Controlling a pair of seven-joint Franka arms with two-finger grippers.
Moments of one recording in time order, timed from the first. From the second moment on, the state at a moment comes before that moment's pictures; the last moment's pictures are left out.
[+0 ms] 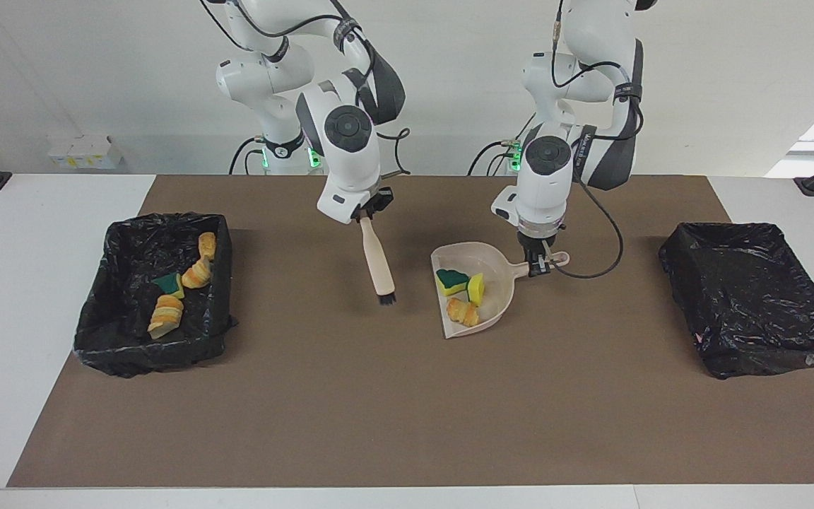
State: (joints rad) left arm -0.32 0.13 -0.10 -2.04 0.18 2.09 1.02; right arm 0.39 0.09 0.09 -1.89 0.12 1.69 0.19
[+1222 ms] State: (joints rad) left arm 0.42 0.01 -0.08 -1.85 0.12 2.01 1.67; right arm 0.83 0.16 0.11 -2.04 0.18 2.01 0.80
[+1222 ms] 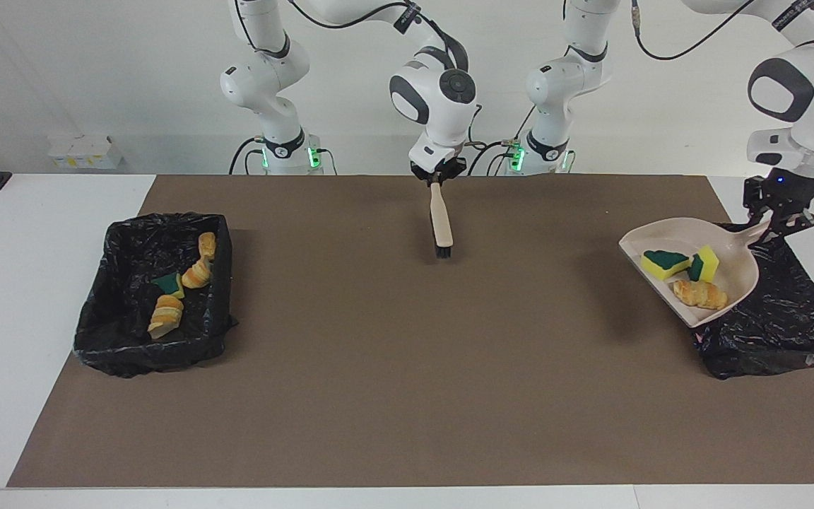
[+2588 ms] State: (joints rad) left arm 0.43 0.21 -0.08 -1.59 1.04 2.02 1.67; right arm 0.53 0.03 0.07 -1.71 0.08 1.53 0.34
